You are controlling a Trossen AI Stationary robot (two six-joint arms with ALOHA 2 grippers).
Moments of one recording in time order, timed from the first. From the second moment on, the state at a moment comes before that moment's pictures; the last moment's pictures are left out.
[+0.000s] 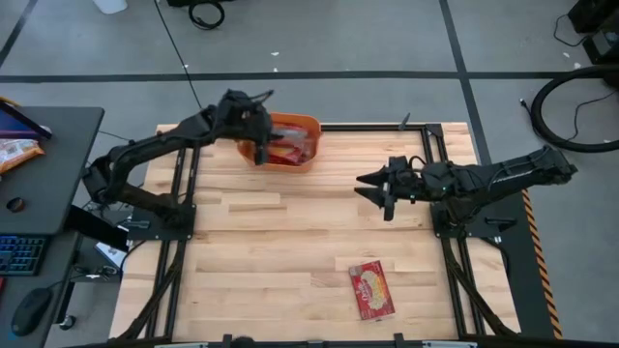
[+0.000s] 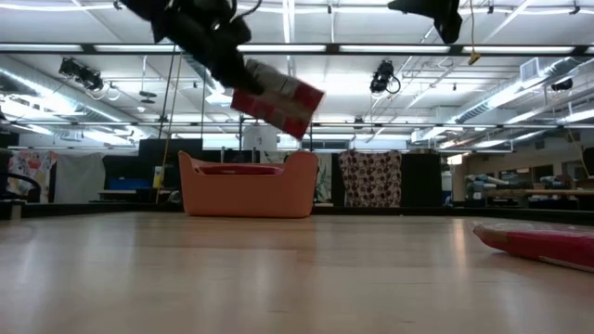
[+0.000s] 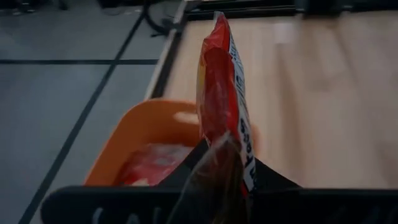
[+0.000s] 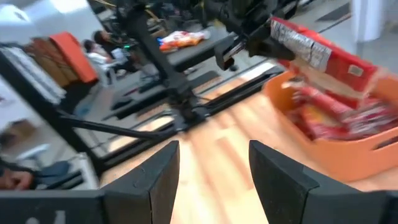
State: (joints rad) left arm 0.62 1.36 1.10 -0.31 0.27 0.40; right arm 0.18 0.90 0.75 -0.01 0.37 0.47
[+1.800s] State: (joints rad) left arm 0.57 1.13 0.76 -0.05 0.16 0.02; right arm -0.03 1.19 0.75 -0.08 -0.09 0.52
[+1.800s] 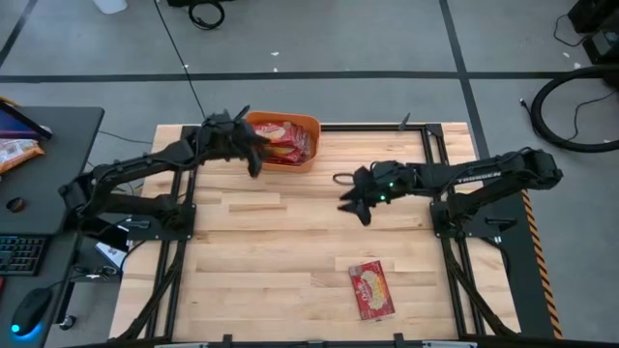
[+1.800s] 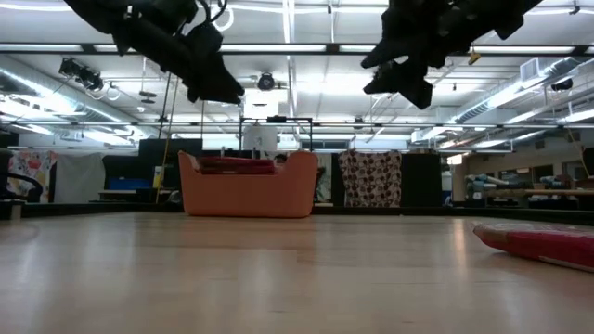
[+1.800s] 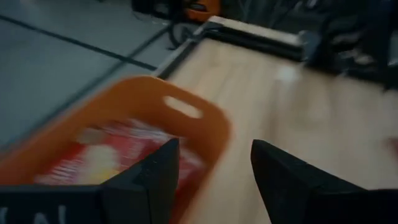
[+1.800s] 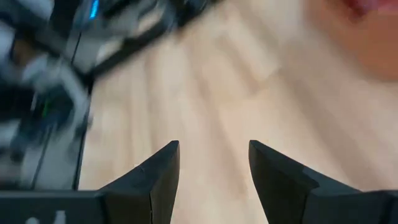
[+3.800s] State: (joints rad) left arm 0.01 1.13 0.76 0.18 0.09 -0.85; right arm 0.21 1.69 0.80 0.01 0.43 0.38
